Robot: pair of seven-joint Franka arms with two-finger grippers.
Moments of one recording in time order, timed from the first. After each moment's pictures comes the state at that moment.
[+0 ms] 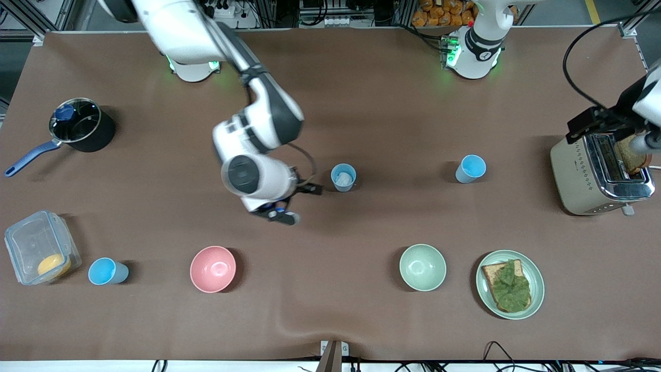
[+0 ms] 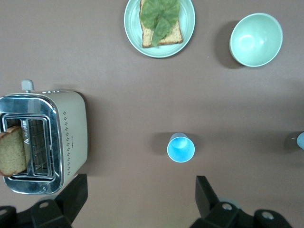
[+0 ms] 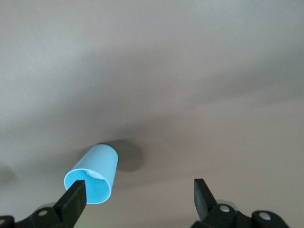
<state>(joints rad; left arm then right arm) 0.03 0.03 -0.06 -1.58 0.02 1.58 -0.08 0.58 0.66 -0.11 -1.28 0.39 1.78 0.66</state>
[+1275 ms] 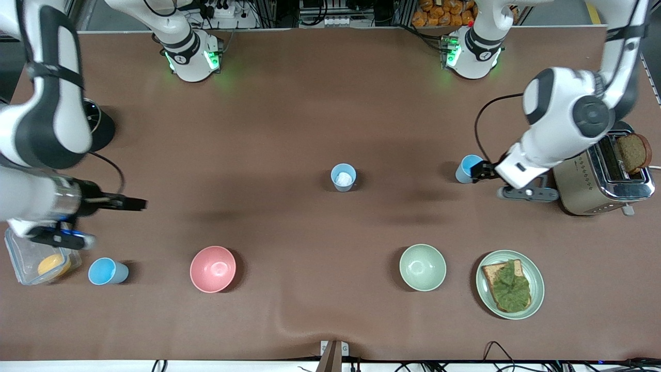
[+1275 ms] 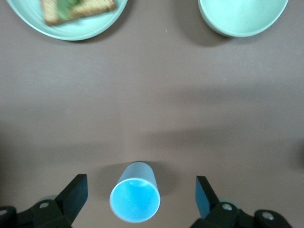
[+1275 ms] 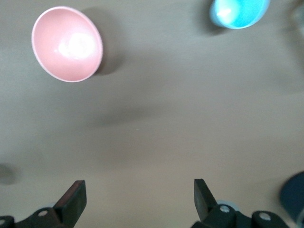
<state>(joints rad) -0.12 0.13 -0.08 -2.12 -0.07 2.24 -0.09 0.09 0.44 -0.12 -1.31 0.13 1.52 0.14</state>
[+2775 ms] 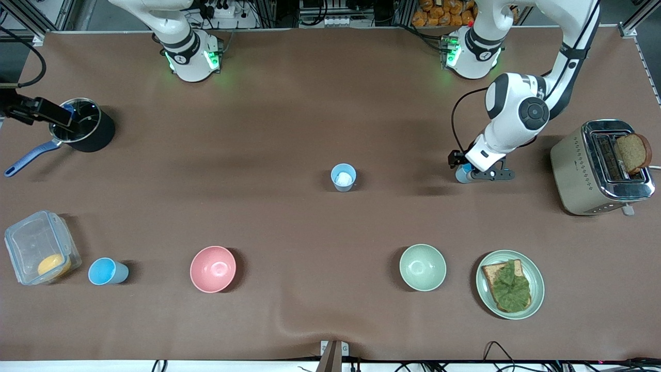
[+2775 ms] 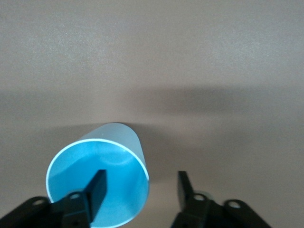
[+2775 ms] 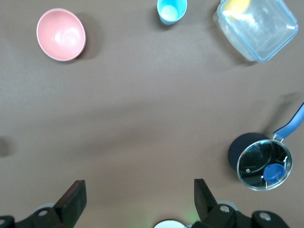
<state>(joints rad) -0.11 0.13 -0.12 -2.47 -0.15 2.55 -0.11 -0.07 -0.01 0.01 -1.54 0.01 1.45 0.13</state>
